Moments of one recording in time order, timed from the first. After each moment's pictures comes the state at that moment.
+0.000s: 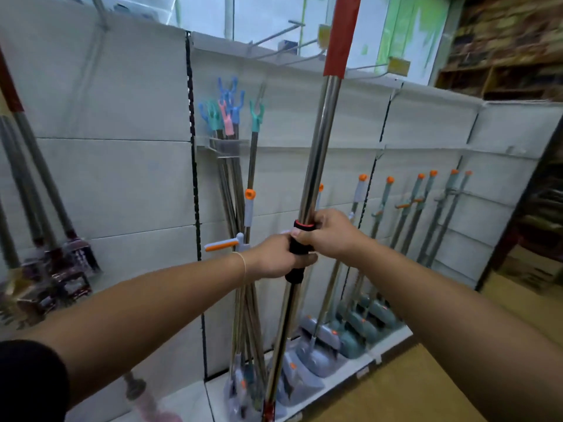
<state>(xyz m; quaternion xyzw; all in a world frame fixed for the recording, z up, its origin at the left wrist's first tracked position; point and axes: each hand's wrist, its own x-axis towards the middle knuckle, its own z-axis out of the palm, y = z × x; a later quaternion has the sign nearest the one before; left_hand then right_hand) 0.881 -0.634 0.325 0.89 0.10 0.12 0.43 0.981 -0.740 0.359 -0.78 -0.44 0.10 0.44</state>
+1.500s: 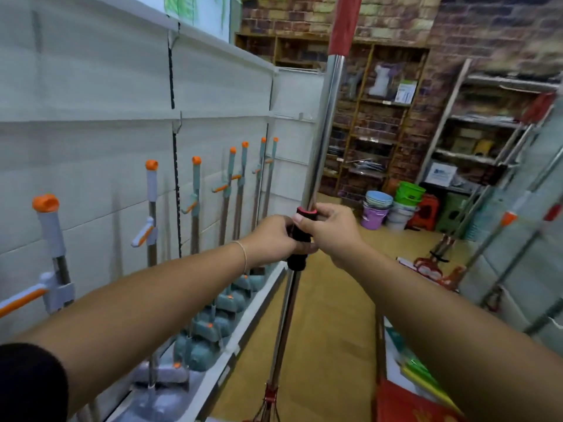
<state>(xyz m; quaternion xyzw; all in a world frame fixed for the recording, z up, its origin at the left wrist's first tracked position) 1.286 -0.833 0.322 0.83 -0.18 0.01 0.52 1.277 -0.965 0.344 -0.79 -0.09 -0.13 0.59</state>
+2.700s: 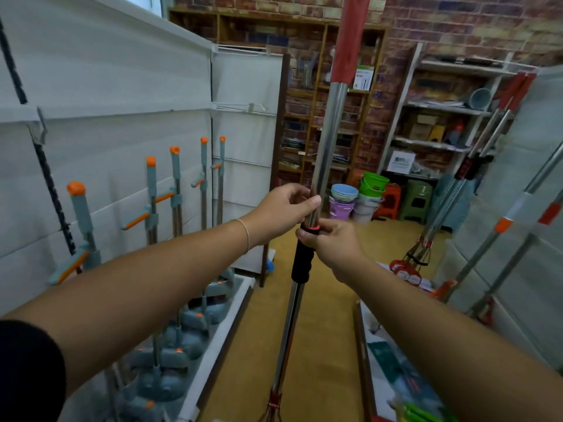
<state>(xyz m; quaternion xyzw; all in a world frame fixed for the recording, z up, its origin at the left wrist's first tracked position) 1.581 -0.943 0.357 0.77 -0.26 0.04 0.58 1.538 -1.074 0.317 -0.77 0.00 -0.13 0.63</state>
